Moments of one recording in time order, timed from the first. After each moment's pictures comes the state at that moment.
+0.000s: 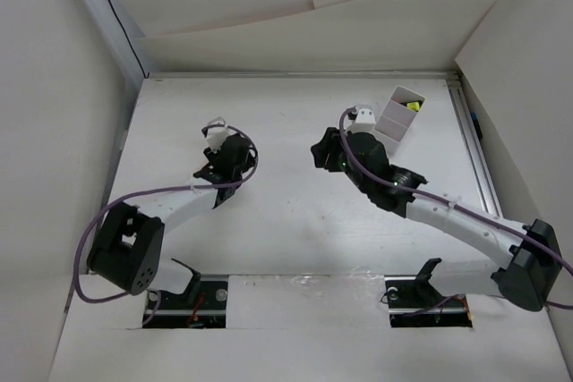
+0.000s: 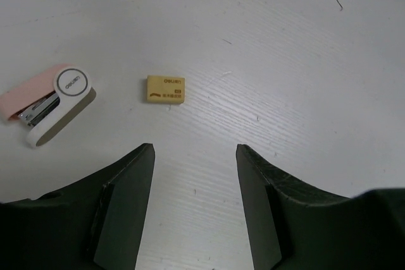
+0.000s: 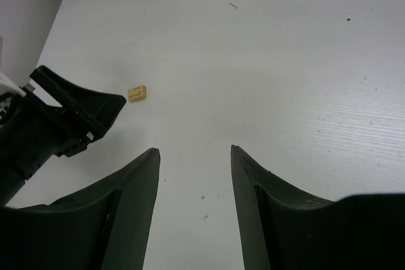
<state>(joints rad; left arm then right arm) -0.51 1.35 0.69 0.02 -0.55 -0.74 0.83 1.25 0.98 -0.08 0.41 0.57</state>
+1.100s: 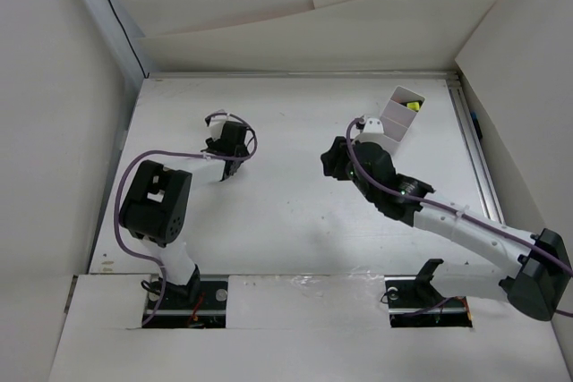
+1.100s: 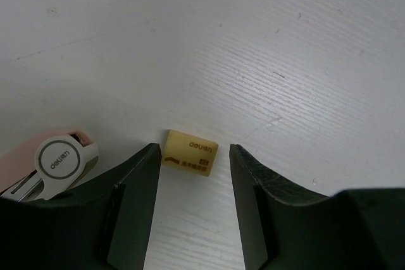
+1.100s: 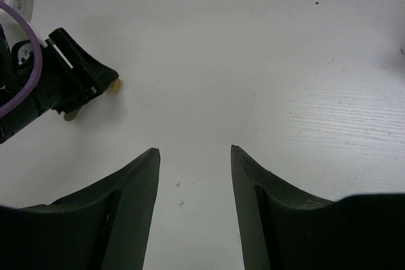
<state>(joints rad) -0.36 1.72 0.89 0.03 -0.44 -0.64 0.83 1.16 0.87 -0.10 0.45 0.57</state>
